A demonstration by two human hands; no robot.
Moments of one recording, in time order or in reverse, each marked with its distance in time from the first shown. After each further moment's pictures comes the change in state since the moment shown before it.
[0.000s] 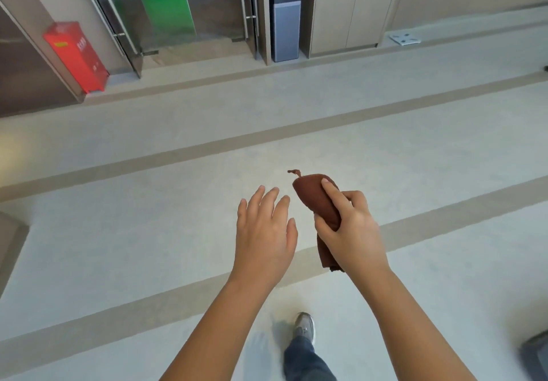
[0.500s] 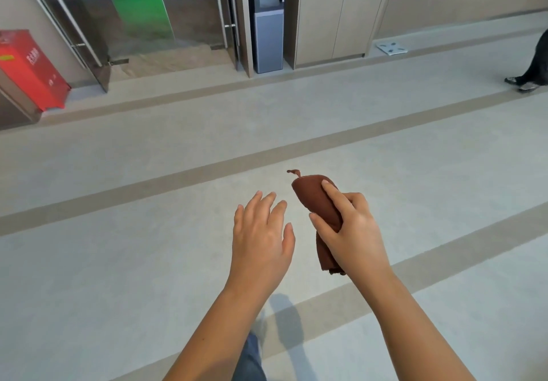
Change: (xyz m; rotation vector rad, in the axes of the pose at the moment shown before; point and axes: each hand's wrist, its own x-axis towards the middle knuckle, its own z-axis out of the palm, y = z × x) left_hand 0.277 -0.032 0.079 -0.092 -0.016 0.001; right_hand 0.282 0.043 0.032 0.008 -0.001 0.064
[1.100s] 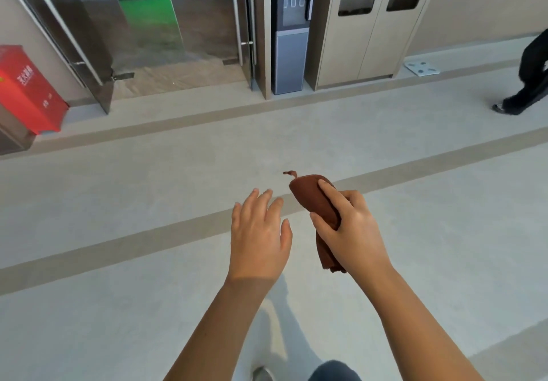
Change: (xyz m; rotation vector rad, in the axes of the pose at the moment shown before) left_hand 0.378 -0.202 0.025 -0.006 0.015 -0.046; right_hand 0.389 -0.075 0.171 -0.018 -0.034 -0.065
